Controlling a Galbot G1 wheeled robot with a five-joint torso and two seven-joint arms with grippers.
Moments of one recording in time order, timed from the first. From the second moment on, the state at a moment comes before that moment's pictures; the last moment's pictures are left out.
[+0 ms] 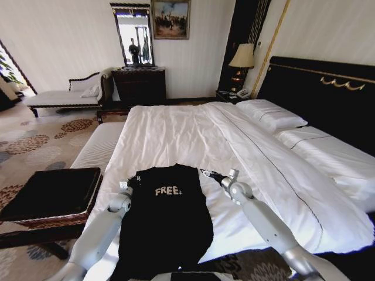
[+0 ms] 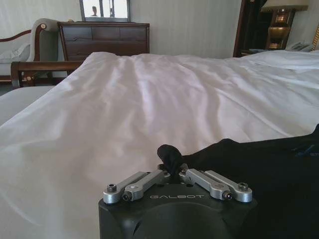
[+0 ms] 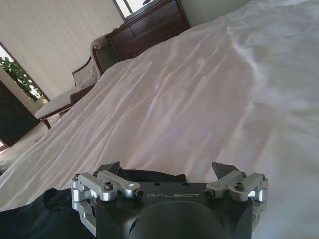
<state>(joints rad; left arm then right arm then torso) 0.92 -1.08 -0.19 -1.38 -0.57 0.13 -0.12 -0.69 1.10 0.04 1.33 1.04 -0.32 -0.03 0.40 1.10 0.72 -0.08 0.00</state>
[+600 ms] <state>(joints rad) 0.92 -1.08 -0.20 -1.39 -0.59 0.13 -0.12 -0.65 1.19 0.02 1.16 1.02 -0.29 -0.05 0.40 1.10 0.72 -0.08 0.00</state>
